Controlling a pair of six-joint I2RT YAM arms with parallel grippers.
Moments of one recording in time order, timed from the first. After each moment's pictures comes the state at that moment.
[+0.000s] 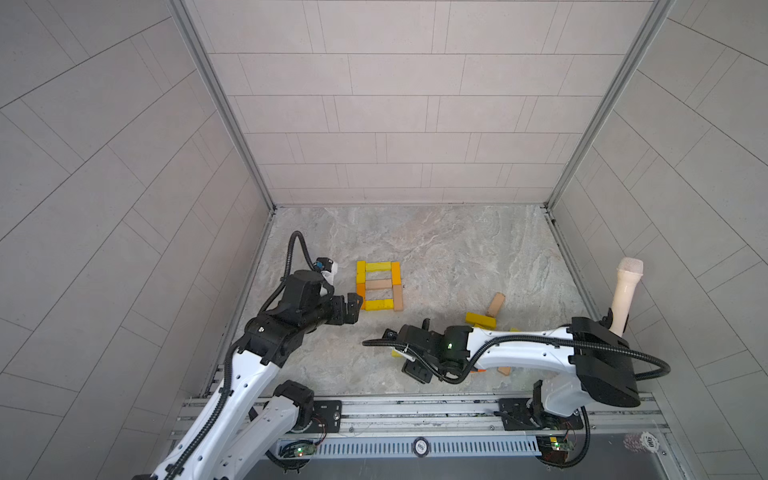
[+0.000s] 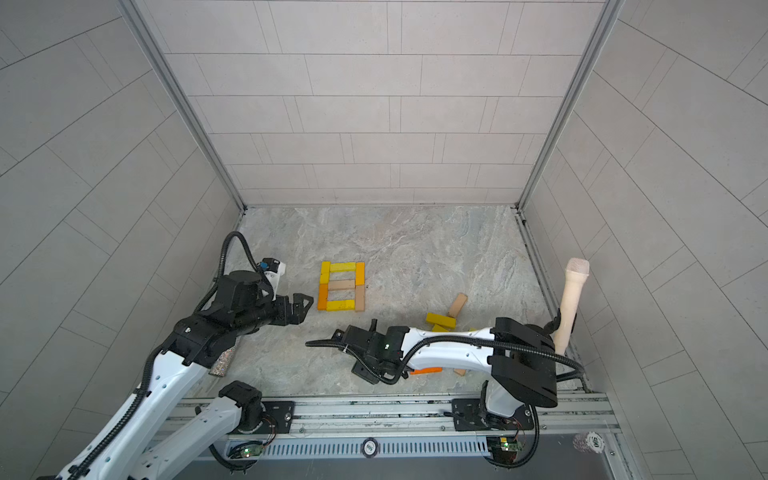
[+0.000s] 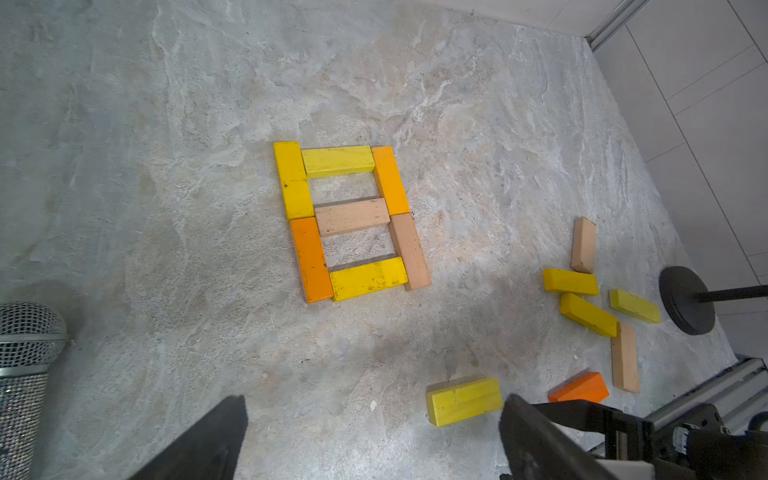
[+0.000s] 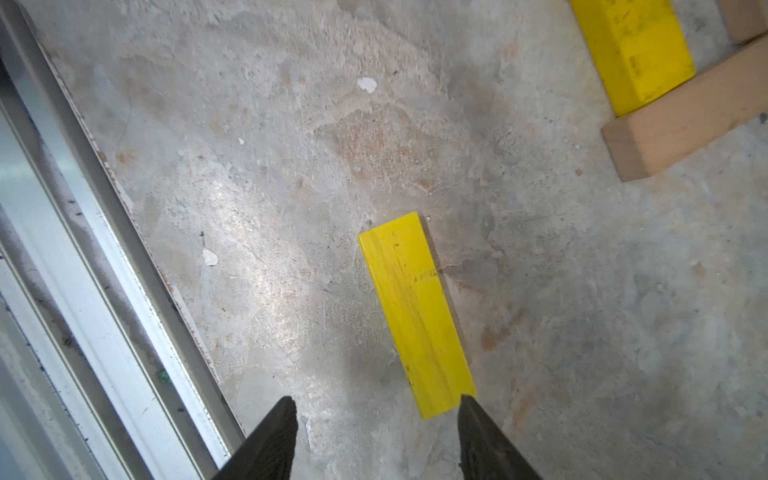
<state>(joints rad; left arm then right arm) -0.38 0.76 0.83 -0.81 0.10 -0.33 1.21 1.58 0.96 -0.55 0.12 0.09</state>
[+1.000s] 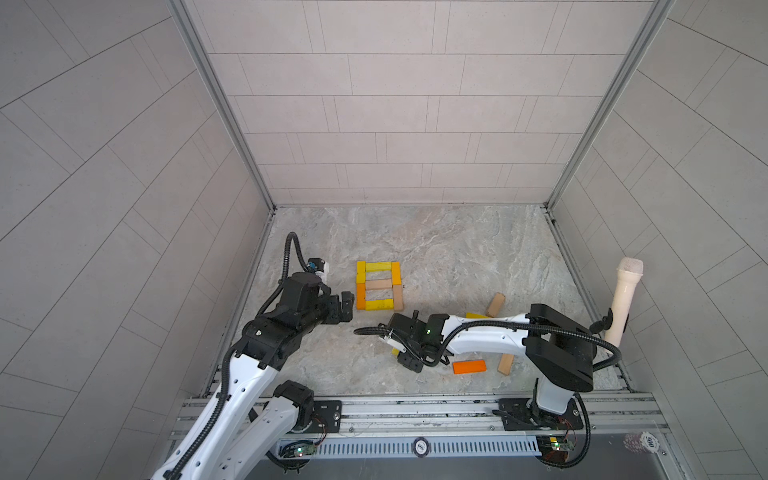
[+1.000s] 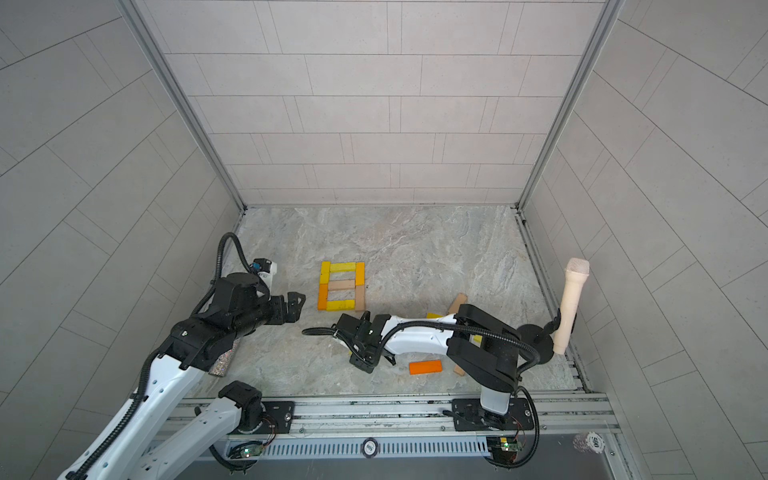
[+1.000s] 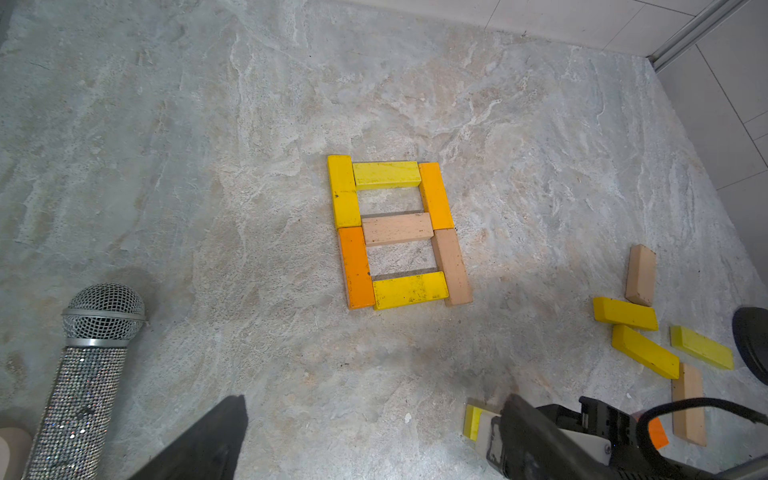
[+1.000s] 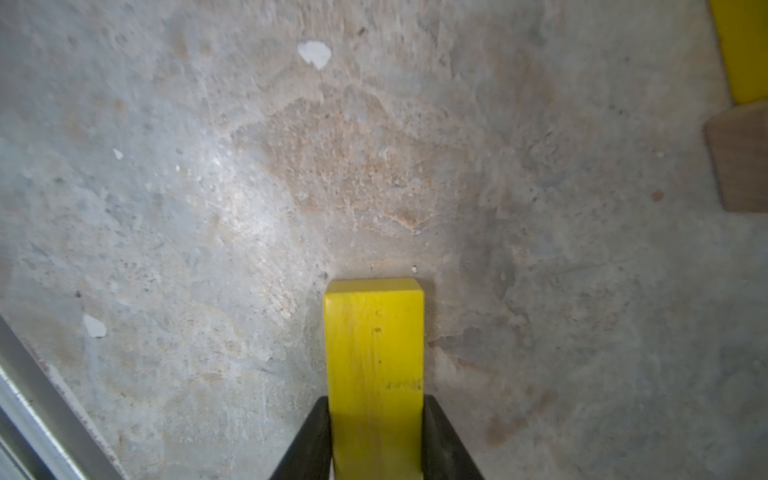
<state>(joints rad) -0.38 0.74 0.83 -0.83 -0.02 -0.34 1.13 1.77 1.06 -0.54 0.06 0.04</state>
